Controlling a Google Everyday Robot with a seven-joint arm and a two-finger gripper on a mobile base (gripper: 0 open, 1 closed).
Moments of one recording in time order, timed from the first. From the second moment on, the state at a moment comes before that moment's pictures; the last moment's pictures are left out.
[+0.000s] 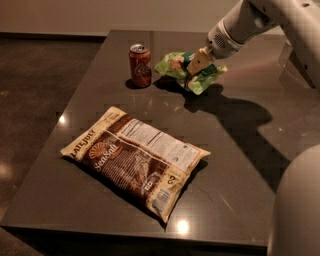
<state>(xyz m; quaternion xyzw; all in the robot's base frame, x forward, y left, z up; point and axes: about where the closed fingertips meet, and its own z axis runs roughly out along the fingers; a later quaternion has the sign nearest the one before) 0.702 -0.119 0.906 -0.39 0.87 0.16 0.27</state>
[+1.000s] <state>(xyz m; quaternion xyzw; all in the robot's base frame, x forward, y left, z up) 0.703 -0.110 0.897 -0.39 0.87 0.16 0.26</state>
